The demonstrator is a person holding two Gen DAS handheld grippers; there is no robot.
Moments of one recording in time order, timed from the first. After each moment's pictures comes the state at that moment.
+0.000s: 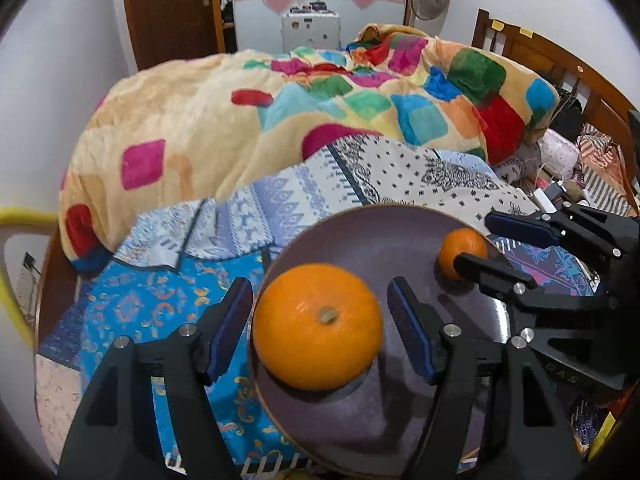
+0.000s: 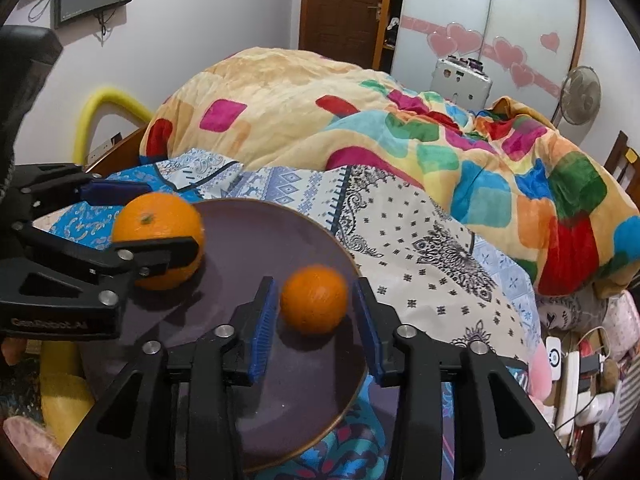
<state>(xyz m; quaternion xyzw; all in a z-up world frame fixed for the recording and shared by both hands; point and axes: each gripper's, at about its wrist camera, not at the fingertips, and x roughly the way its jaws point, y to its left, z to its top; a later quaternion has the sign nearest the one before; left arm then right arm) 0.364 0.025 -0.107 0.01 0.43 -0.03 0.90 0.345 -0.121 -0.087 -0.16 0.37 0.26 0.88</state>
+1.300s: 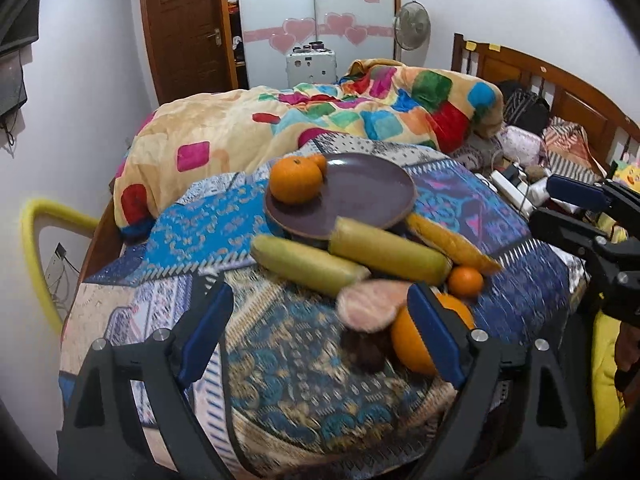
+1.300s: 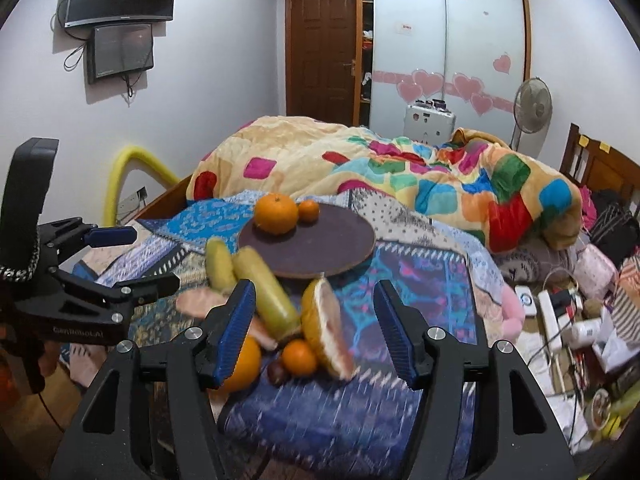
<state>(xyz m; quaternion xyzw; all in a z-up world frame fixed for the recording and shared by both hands) 0.129 -0.007 -0.070 0.03 0.37 -0.02 0.93 0.140 -0.195 -0.029 -0.09 0.28 0.25 0.92</state>
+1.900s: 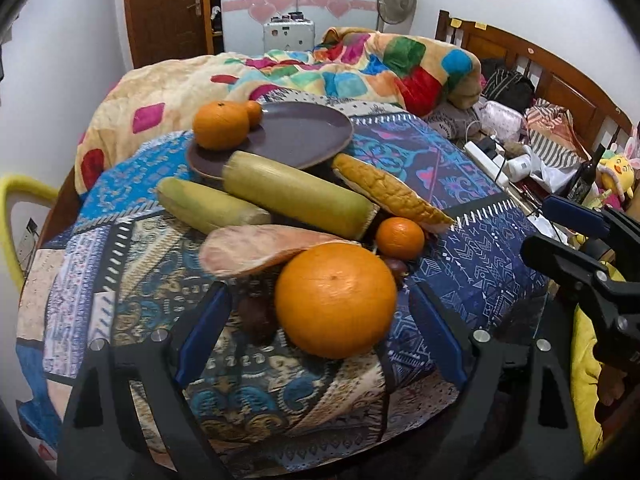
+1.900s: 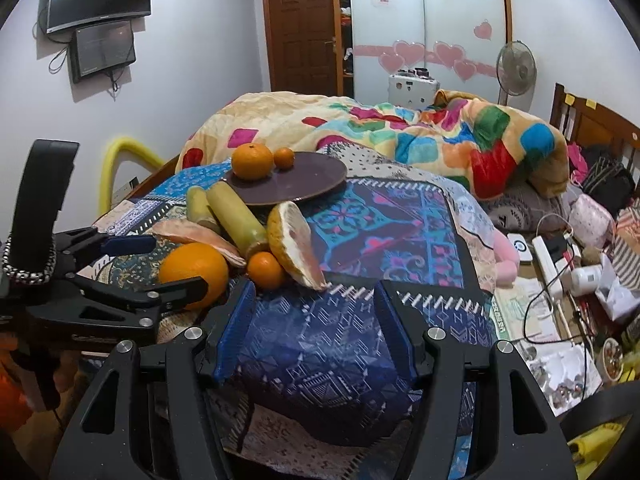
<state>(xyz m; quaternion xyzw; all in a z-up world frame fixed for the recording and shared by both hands) 0.138 -0.069 -0.119 0.01 0.42 -0.06 0.91 0.121 -0.243 -0.070 -0.06 0.32 0.23 0.92</state>
